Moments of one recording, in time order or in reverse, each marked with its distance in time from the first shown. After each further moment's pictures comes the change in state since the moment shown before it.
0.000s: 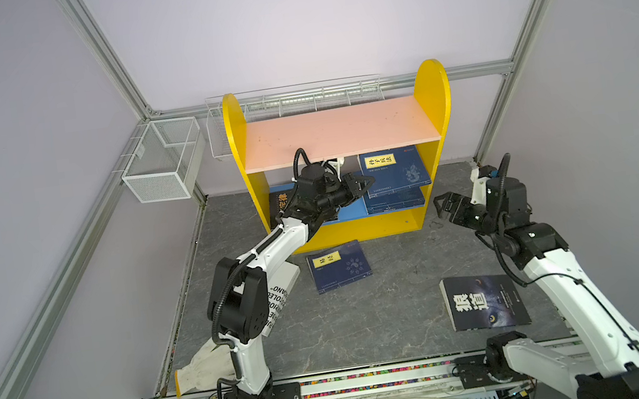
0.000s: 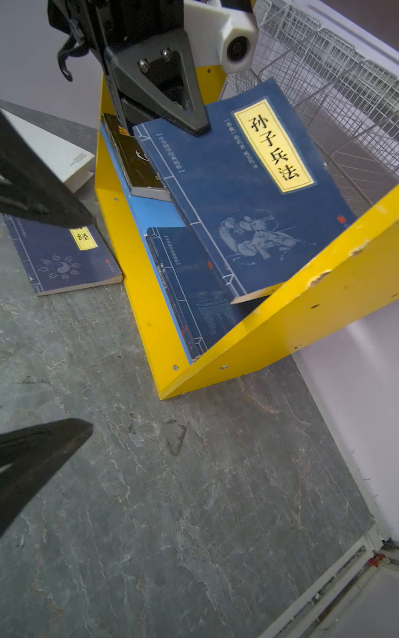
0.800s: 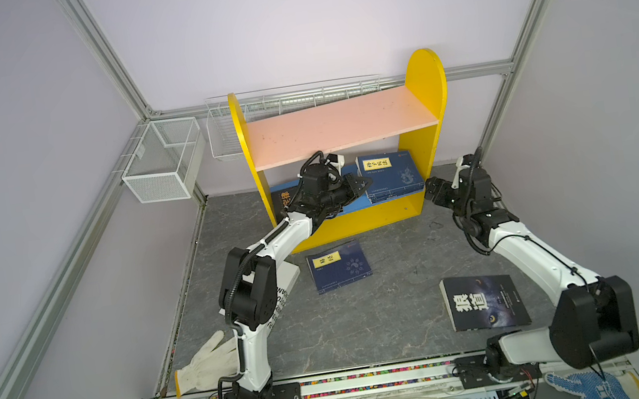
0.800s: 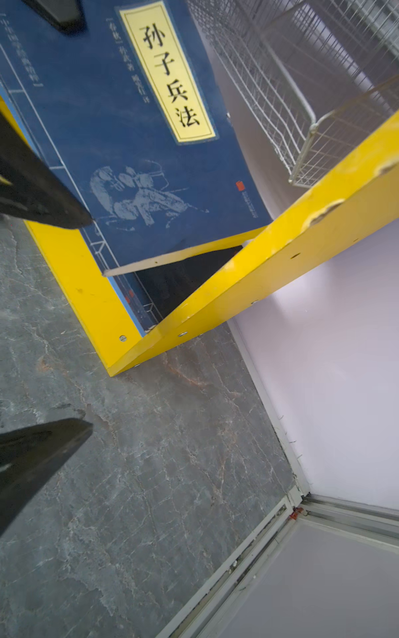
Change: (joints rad) left arm 0.020 0.104 0.078 -0.057 -0.046 0.014; right arm 0.000 0.305 -0.020 0.438 0.172 -0.036
